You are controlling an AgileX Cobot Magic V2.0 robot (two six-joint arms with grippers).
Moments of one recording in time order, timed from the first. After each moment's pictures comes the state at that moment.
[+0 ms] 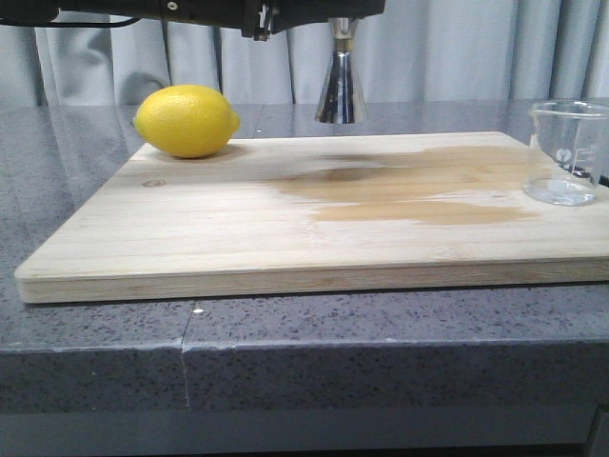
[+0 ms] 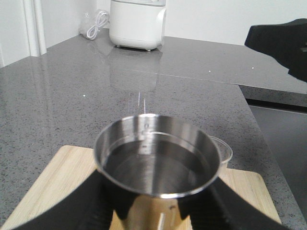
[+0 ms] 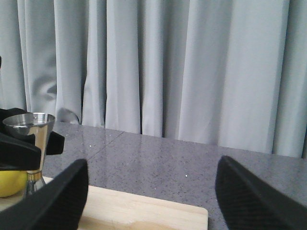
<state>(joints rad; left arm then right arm) -0.41 1.91 -1.38 -1.76 1.11 1.96 0.28 0.84 -0.33 0.08 -0.60 -0.15</state>
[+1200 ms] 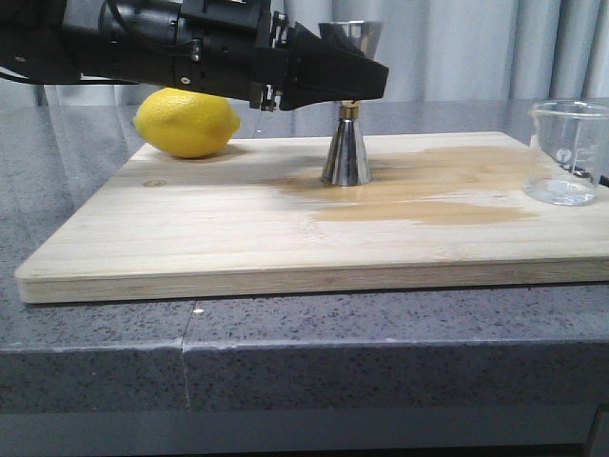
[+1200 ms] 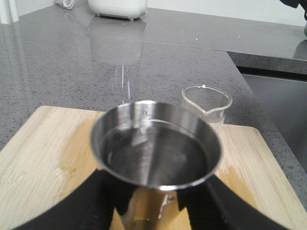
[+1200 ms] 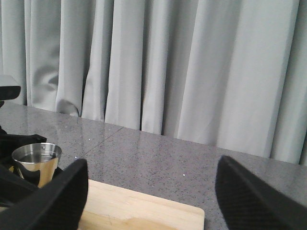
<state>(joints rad) -0.41 2.02 -1.38 -1.70 1.16 2.03 0.28 0.84 -0.33 0.05 -0.59 -0.19</state>
